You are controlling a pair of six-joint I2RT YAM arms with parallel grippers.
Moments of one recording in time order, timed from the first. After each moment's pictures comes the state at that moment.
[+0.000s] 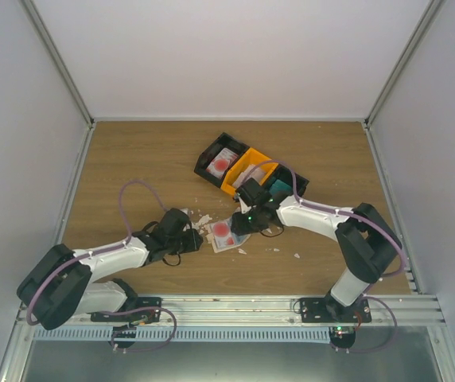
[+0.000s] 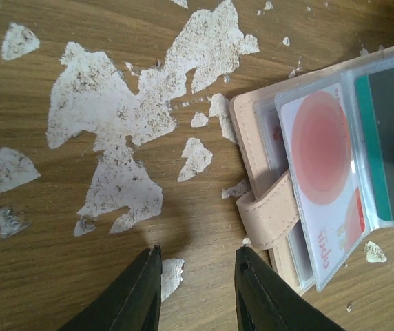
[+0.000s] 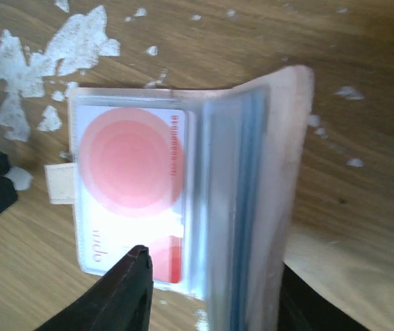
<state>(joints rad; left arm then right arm) -0.66 1.25 0.41 -0.09 0.10 -0.79 0.76 1.65 0.99 -0.49 -0.20 0.50</state>
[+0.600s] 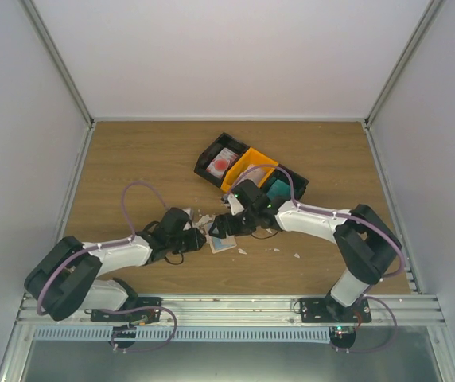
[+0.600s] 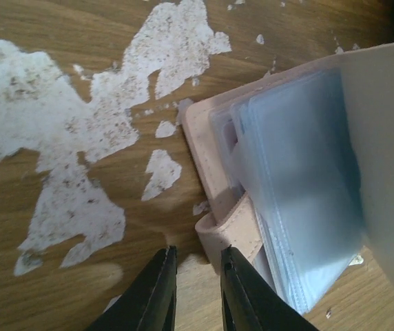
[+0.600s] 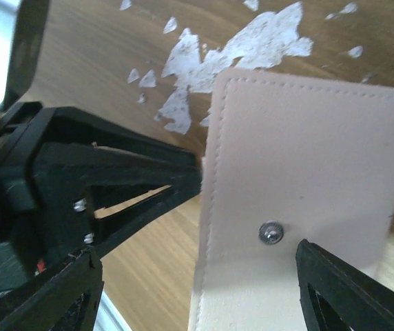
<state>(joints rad) -0.64 1.31 0.39 0.03 0.18 -0.79 0.80 1.66 0.97 -0.29 -0.44 0.57</state>
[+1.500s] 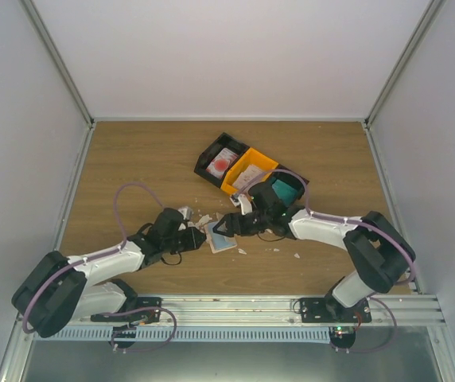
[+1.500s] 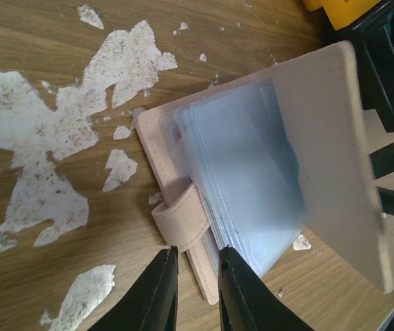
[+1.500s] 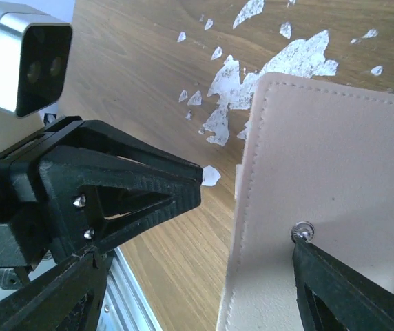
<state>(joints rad) -0.63 1.19 0.37 0.04 0.22 -0.80 0.73 1.55 0.76 0.01 -0.60 0.64</state>
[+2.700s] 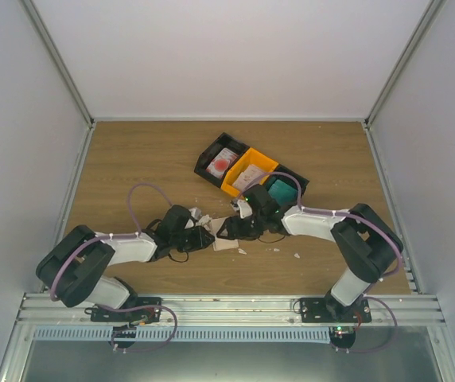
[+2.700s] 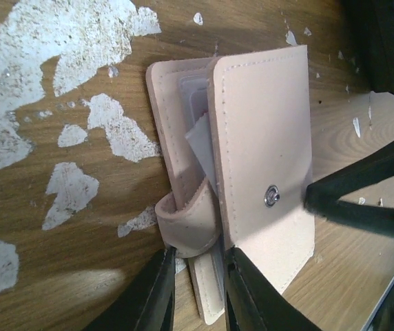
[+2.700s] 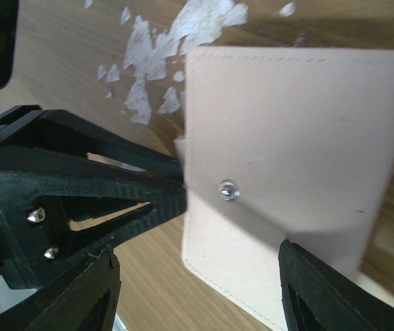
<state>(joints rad) -0.62 1.42 0.40 0.20 0.34 -0.83 0.74 1.67 0.82 -0.10 -0.58 0.65</state>
